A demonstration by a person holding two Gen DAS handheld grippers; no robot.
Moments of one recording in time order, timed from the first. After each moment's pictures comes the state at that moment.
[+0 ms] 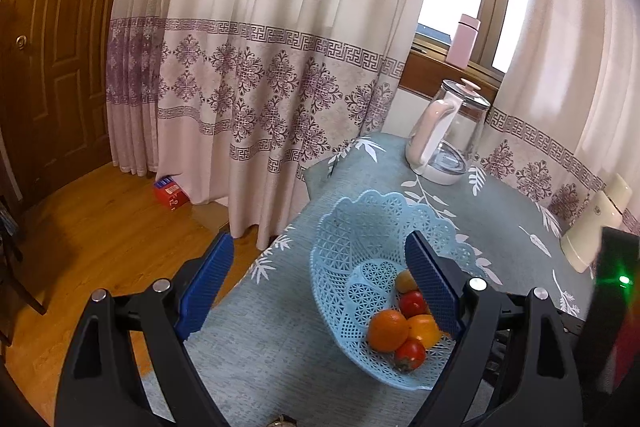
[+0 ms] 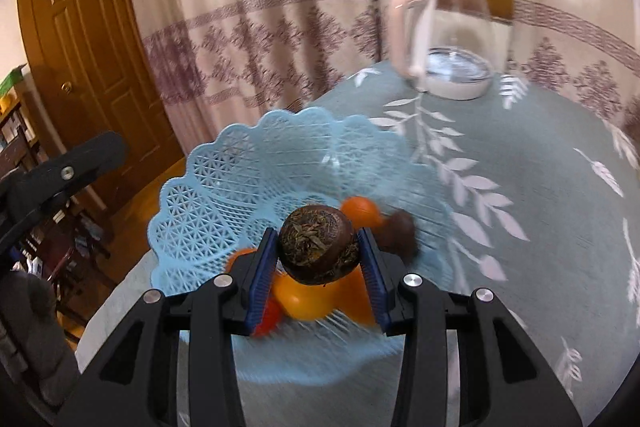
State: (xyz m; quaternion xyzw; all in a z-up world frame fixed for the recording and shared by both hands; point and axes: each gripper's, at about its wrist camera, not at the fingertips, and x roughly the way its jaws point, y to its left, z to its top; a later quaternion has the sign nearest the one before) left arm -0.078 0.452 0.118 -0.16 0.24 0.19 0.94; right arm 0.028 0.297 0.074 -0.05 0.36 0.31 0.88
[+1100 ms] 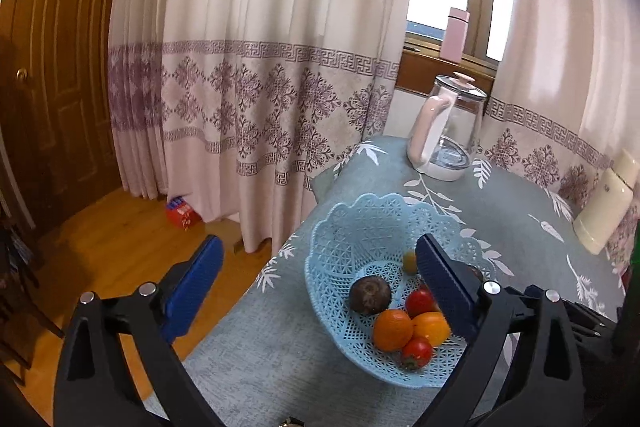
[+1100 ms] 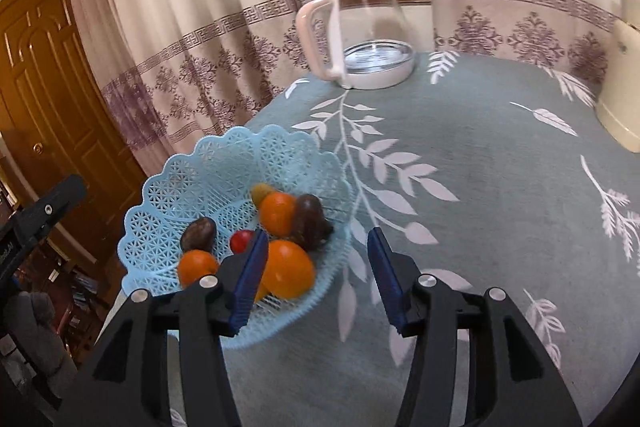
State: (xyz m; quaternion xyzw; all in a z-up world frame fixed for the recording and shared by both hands) left arm -0.079 0.430 0.123 -0.11 0.23 0.20 0.95; right arm 0.028 0.223 0.072 0.04 0.36 0.23 0.90
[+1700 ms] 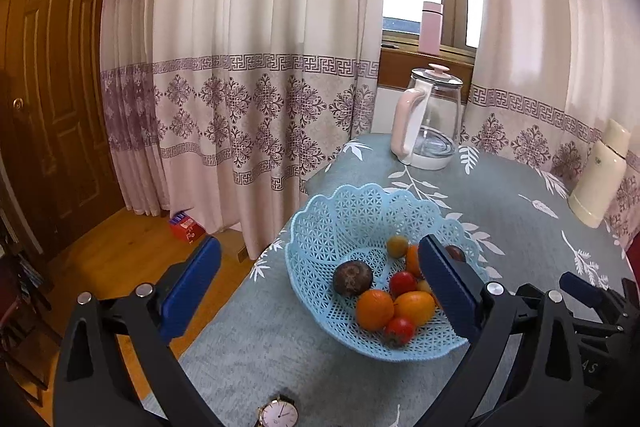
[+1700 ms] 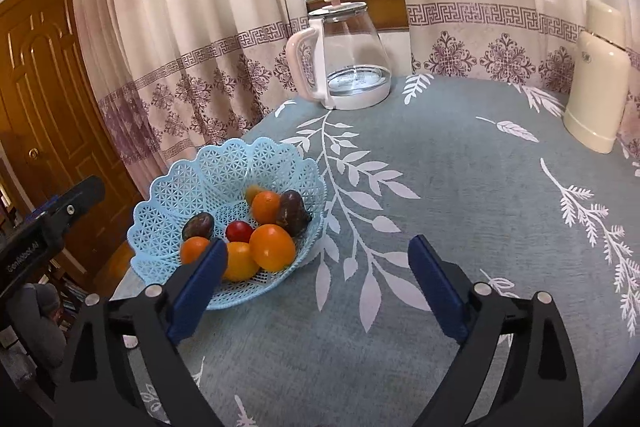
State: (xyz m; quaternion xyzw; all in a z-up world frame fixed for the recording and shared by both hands) left arm -0.095 0.399 0.128 -0.06 0.23 0.19 0.95; right arm -0.014 0.195 0.085 0.04 0.31 0.21 0.93
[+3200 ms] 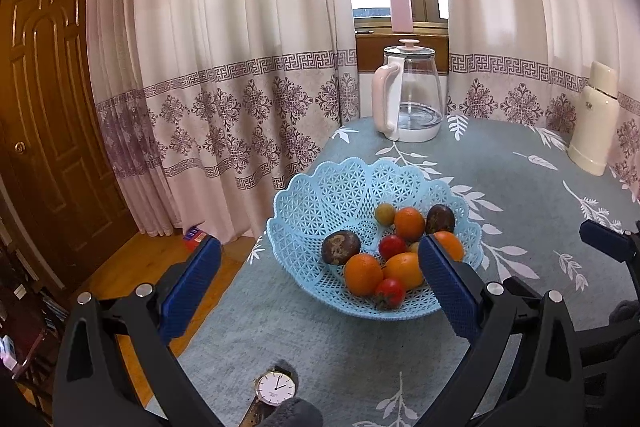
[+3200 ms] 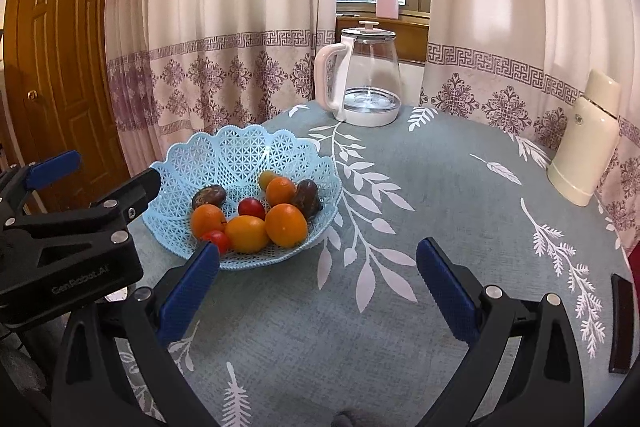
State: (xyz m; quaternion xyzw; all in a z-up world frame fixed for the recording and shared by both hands) left arm -0.105 0.362 0.113 0.01 0.24 0.19 0.95; right arm -0.062 0.212 0.092 -0.07 0.27 0.21 0.94
